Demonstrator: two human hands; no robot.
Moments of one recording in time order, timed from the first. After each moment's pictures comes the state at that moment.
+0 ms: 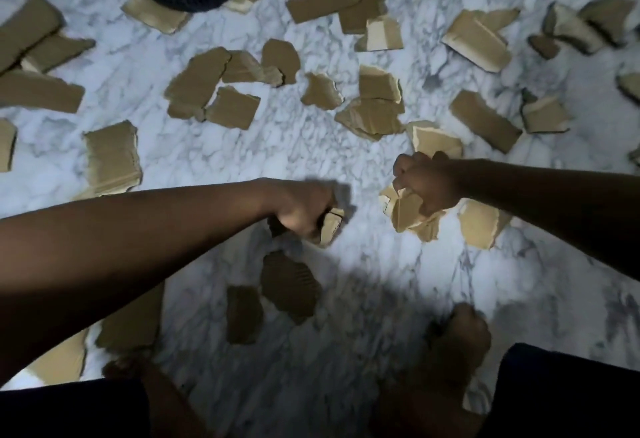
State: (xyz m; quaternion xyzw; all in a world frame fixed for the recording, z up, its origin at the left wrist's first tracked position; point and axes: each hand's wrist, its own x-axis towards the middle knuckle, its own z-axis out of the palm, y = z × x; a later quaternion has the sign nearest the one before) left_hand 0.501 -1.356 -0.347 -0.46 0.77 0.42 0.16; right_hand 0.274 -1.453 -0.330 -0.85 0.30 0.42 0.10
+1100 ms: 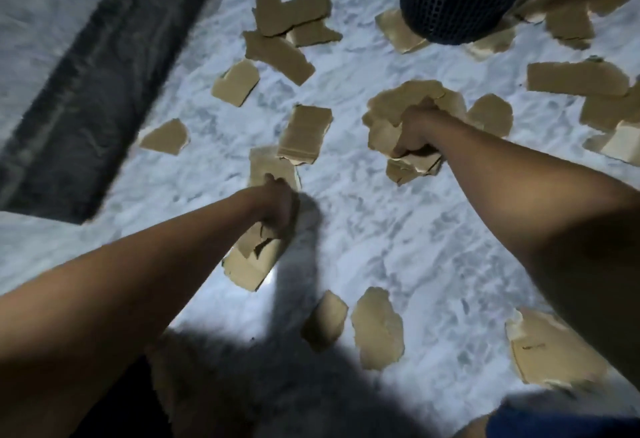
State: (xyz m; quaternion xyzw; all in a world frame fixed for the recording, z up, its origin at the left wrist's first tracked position) left_hand 0.684 -1.227 -0.354 -0.79 0.39 0.38 0.27; right_hand 0.629 -1.503 -0.364 -0.89 0.32 0.32 0.11
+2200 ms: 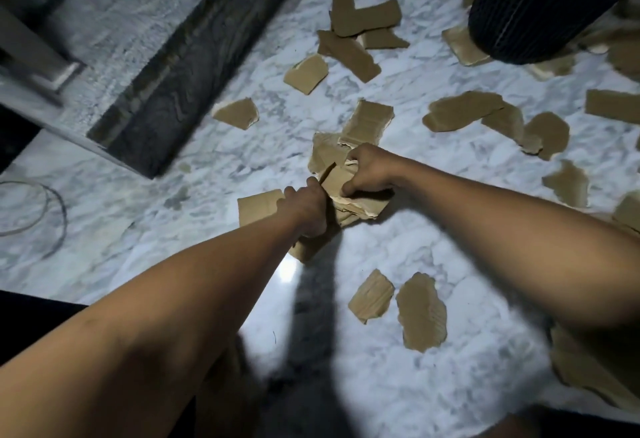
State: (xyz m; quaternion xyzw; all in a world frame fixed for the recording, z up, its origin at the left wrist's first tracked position) left_hand 0.652 -1.148 -0.352 -0.93 0.21 0.31 0.04; right_hand 0.637 -1.307 -0.333 -0.90 0.16 0.25 0.33
